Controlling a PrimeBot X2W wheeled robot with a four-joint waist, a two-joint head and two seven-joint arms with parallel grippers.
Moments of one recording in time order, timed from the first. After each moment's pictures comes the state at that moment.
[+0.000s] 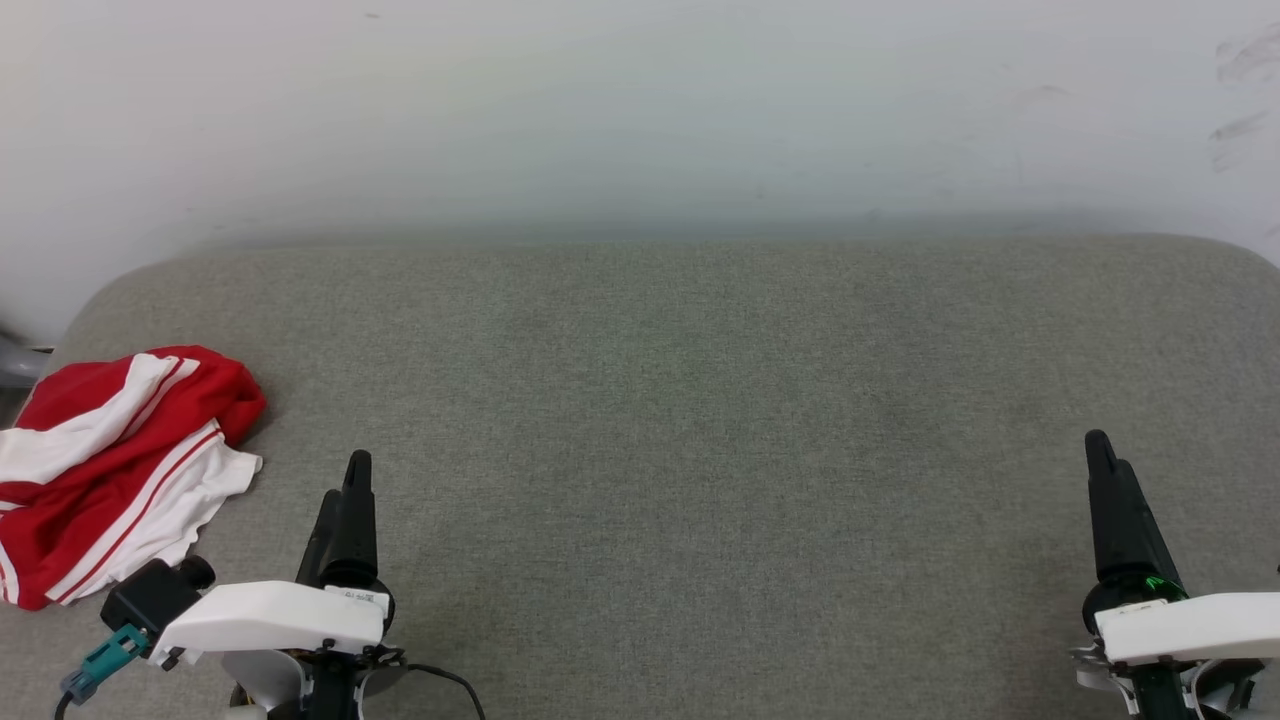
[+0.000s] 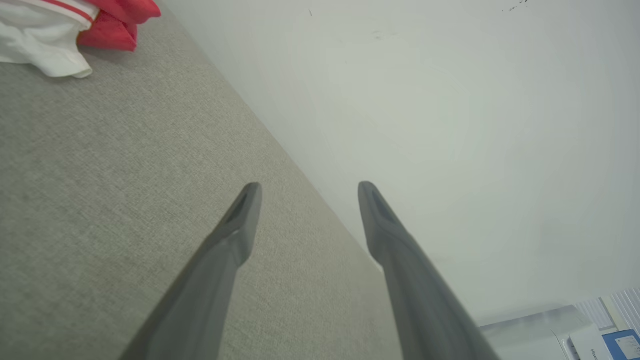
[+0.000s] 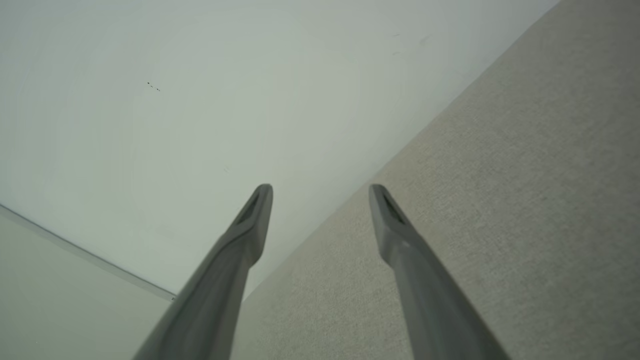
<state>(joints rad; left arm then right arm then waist) -0.07 0.05 0.05 0.13 -1.04 -0.01 -0.04 -0.02 -0.05 -0.12 0.07 0.98 0.13 -0.04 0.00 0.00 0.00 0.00</state>
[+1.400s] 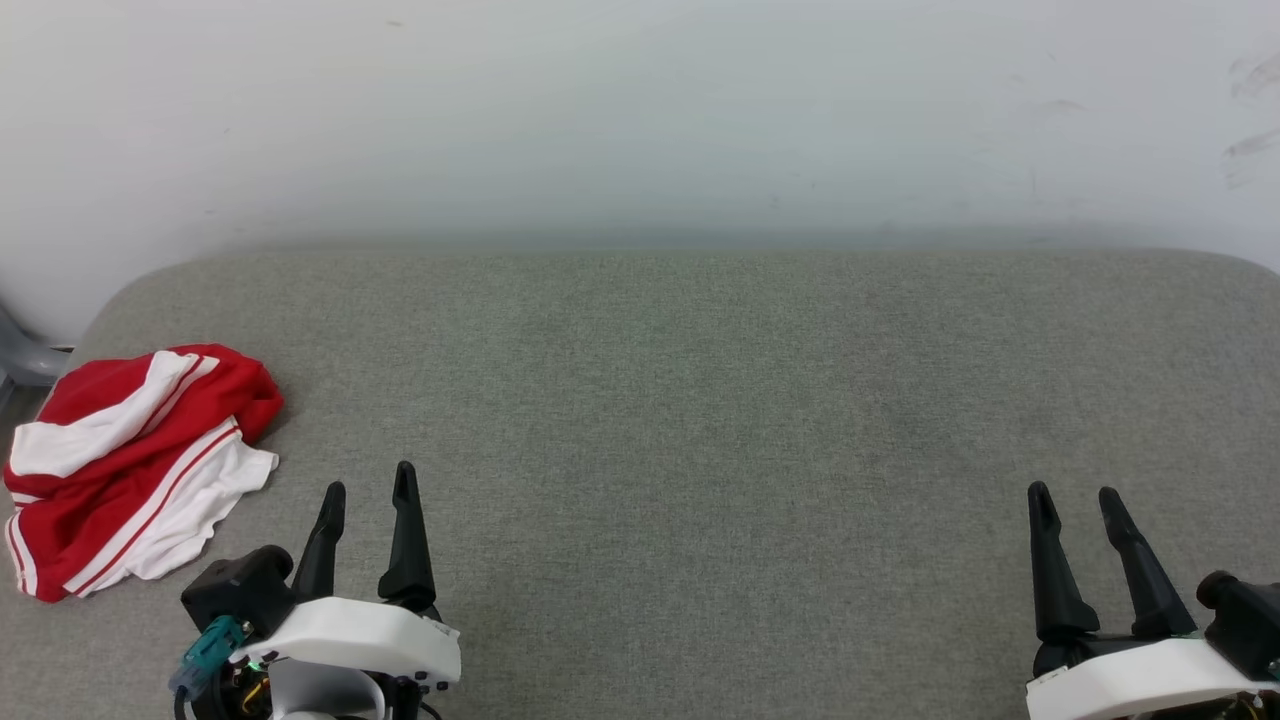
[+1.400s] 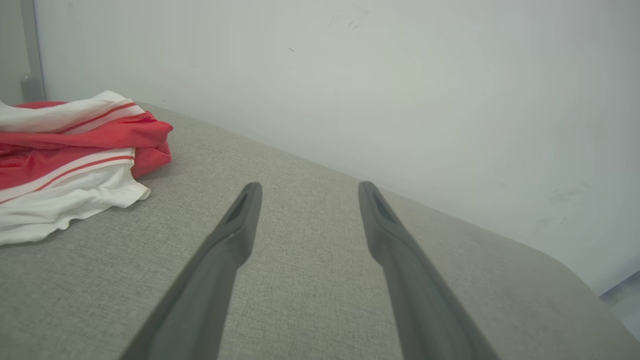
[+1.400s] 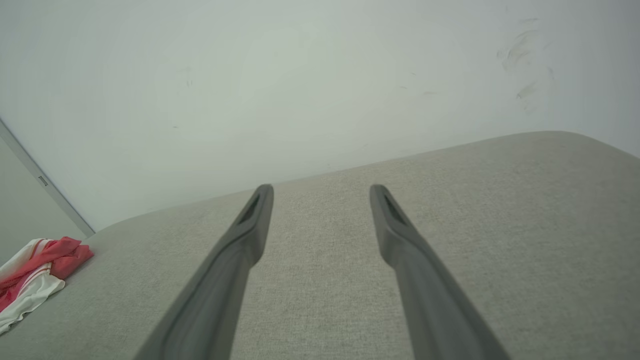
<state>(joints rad) -0.04 0.05 -0.04 0.11 -0.45 0.05 -0.17 0.06 -0.05 -0.07 0.04 0.35 0.13 -0.17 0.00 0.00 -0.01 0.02</state>
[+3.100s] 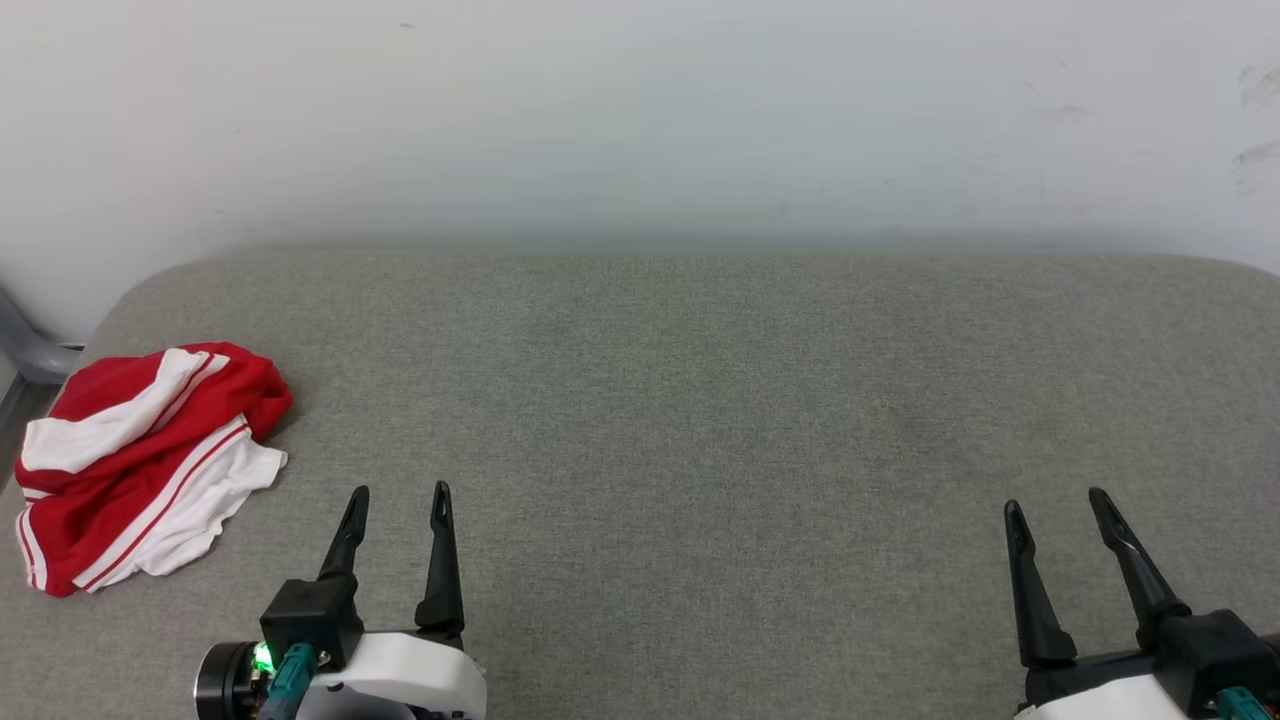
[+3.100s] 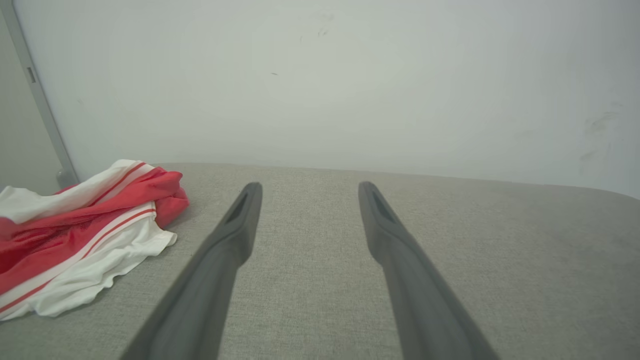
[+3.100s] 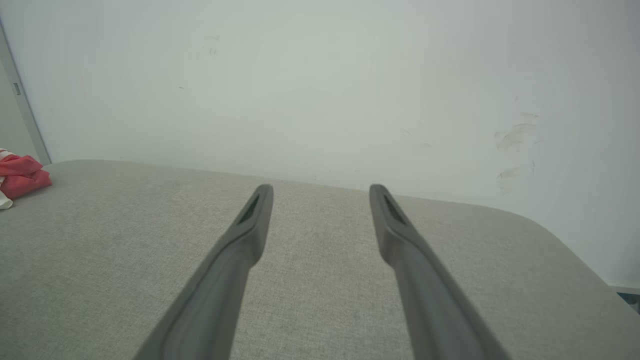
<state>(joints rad) -0.01 0.05 -0.08 0.13 -0.14 0.04 -0.26 0.11 -0.05 -0.05 -0.01 0.00 0.13 -0.26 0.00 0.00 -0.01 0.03</state>
